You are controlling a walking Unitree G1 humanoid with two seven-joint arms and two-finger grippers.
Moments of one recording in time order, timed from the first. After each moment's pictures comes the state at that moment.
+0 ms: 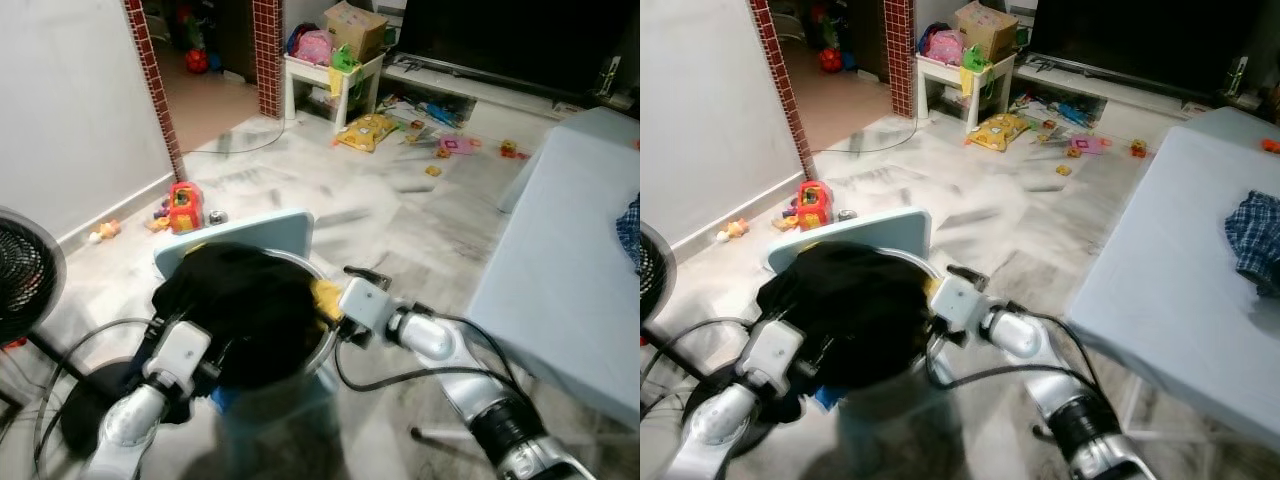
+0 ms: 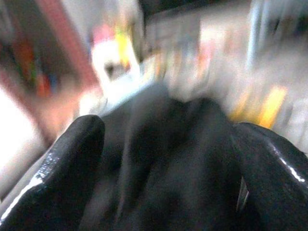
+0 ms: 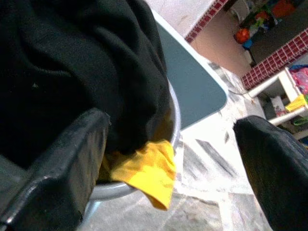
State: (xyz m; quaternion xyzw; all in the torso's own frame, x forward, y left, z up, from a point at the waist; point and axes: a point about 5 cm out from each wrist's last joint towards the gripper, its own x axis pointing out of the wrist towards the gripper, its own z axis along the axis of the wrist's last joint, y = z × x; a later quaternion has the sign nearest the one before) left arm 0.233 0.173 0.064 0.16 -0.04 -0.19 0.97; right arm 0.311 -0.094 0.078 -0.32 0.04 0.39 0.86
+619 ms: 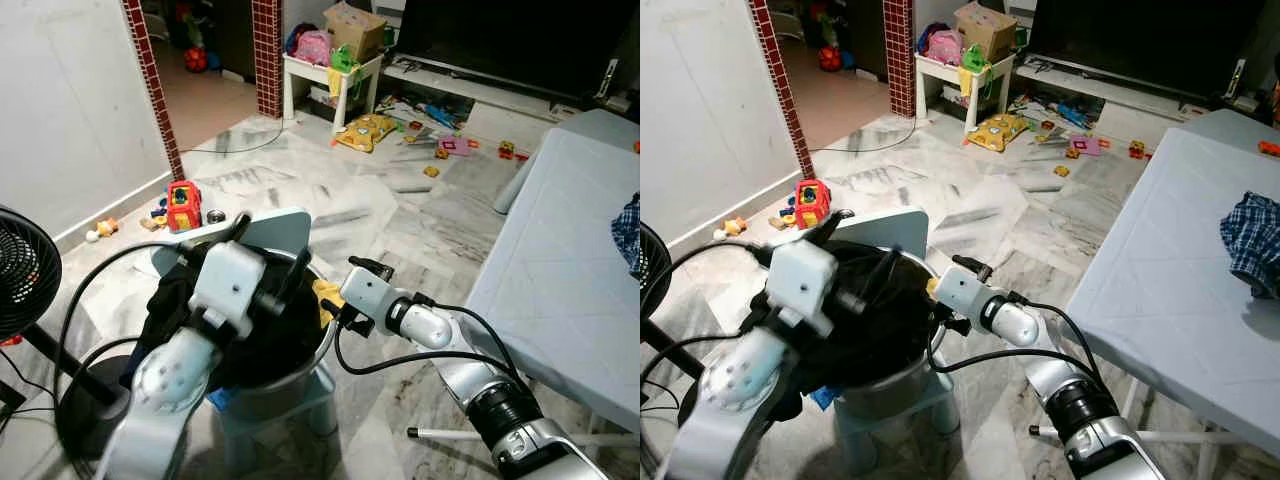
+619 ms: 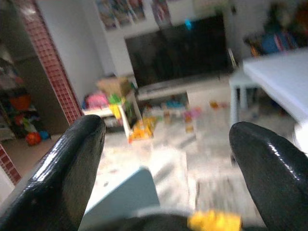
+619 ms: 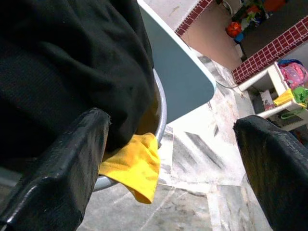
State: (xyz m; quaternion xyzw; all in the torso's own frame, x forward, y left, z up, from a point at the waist) left arm 0.240 0.126 0.161 0.14 -0.10 -0.23 0.96; right arm 0.323 -0.094 0.081 -0.33 0.03 0.37 0.87
